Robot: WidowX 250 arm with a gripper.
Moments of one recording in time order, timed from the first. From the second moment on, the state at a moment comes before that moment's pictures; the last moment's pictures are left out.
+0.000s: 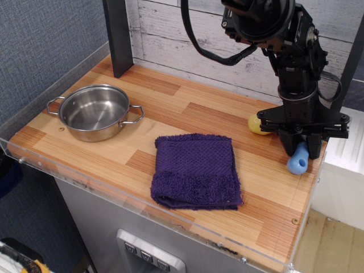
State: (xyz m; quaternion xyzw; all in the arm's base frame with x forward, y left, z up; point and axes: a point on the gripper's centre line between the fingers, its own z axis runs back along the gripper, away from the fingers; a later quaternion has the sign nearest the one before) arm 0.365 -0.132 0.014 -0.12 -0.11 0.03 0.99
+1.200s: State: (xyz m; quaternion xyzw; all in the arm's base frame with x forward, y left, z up) arm 0.312 -0.120 0.148 -0.11 -0.16 0.04 0.98
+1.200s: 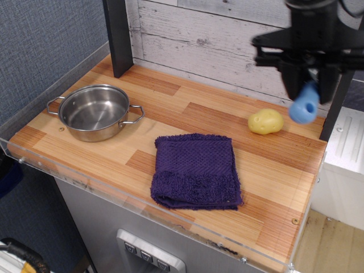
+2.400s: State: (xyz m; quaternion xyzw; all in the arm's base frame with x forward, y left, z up) arm 0.295 0.016 0.100 -0.07 -0.14 0.21 0.97
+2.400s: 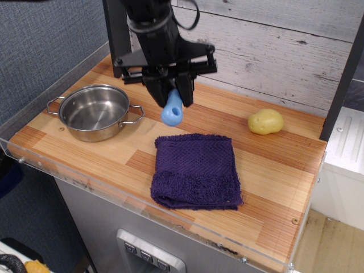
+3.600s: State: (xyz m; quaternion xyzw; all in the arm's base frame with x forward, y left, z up) arm 0.351 0.027 0.028 -0.07 -0.10 0.23 0.97
